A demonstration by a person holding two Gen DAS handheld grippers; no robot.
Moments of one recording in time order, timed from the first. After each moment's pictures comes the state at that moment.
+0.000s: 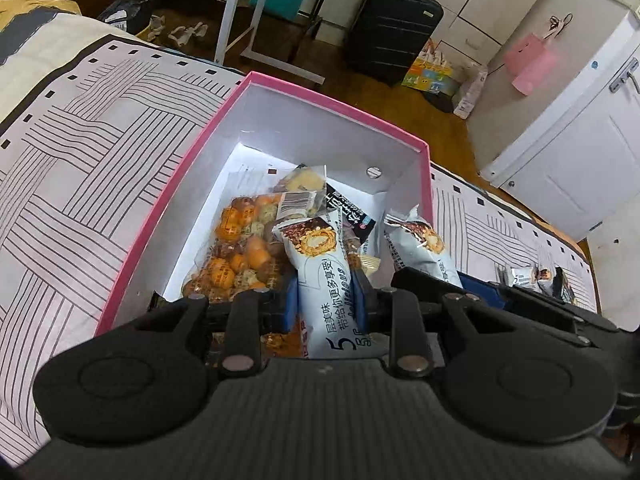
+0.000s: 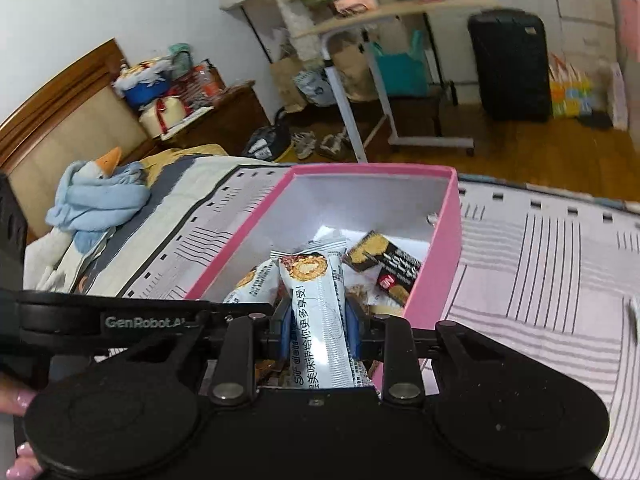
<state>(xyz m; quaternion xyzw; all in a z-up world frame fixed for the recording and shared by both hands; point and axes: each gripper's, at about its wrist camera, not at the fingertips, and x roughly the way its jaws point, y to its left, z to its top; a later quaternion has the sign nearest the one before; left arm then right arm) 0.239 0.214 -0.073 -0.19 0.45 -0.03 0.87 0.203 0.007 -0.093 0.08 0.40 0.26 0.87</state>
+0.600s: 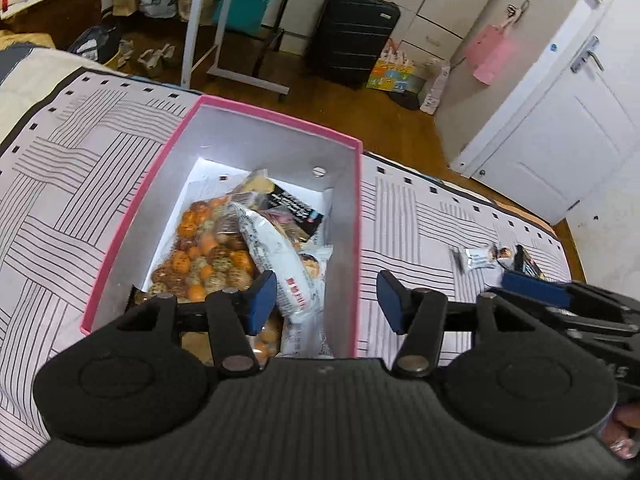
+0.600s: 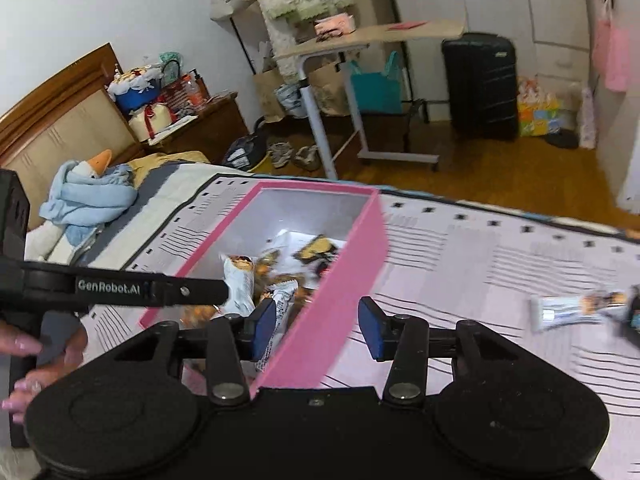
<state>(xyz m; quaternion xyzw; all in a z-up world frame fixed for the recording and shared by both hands) 0.203 0.176 -0.027 -0.16 0.44 -0.08 0.88 0.142 -0.084 -0.024 0.04 0.38 0.23 0.89</state>
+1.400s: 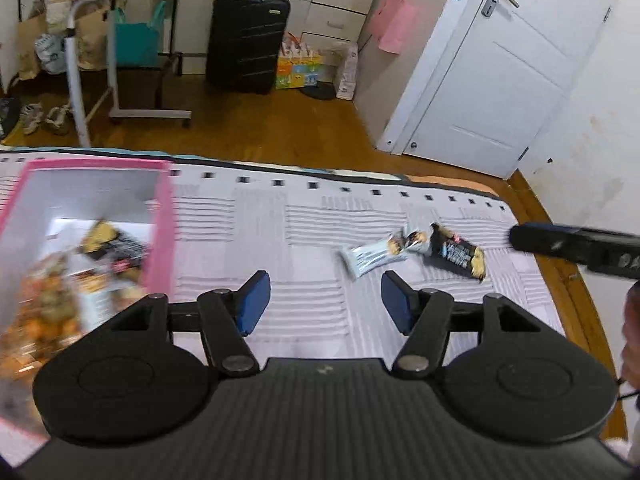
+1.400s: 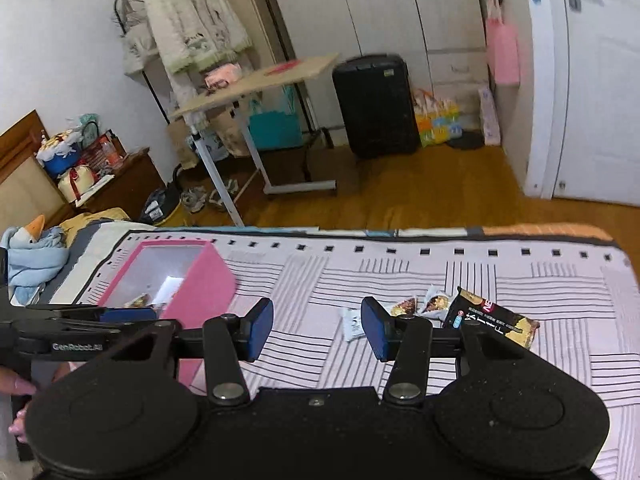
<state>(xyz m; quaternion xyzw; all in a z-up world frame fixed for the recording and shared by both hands) 0.249 0.005 -0.028 -0.08 0.41 -0.19 0.89 0.168 -0.263 -0.016 0.09 0.37 0.13 0.91</state>
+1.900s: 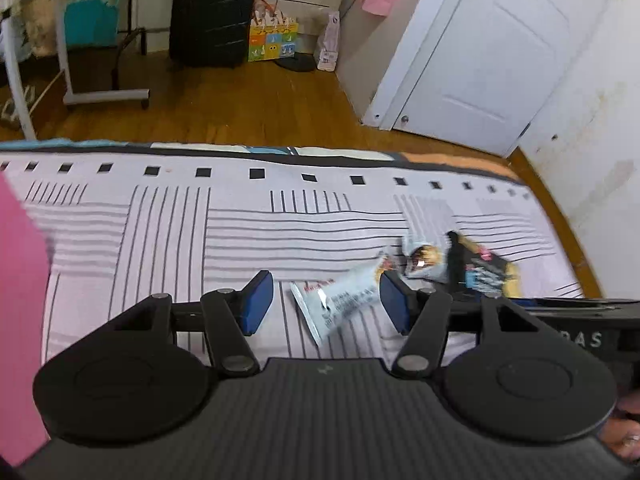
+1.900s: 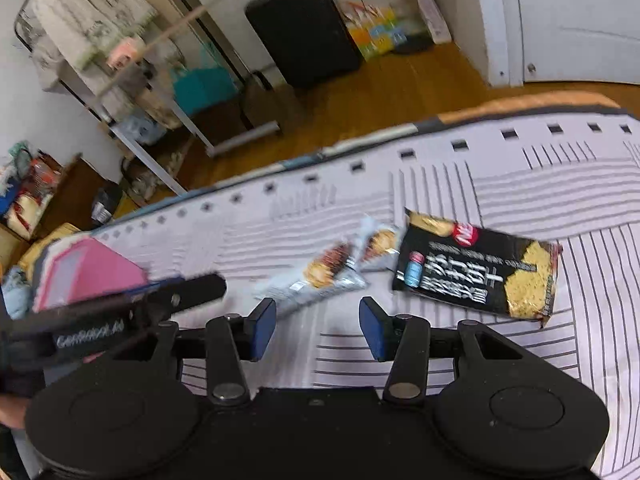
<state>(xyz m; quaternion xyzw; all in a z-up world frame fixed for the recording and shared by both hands) 0.352 -0.099 -0.130 -0.05 0.43 -0.21 0.88 0.242 -0.318 -0.150 0.18 0.46 0.06 0.87</state>
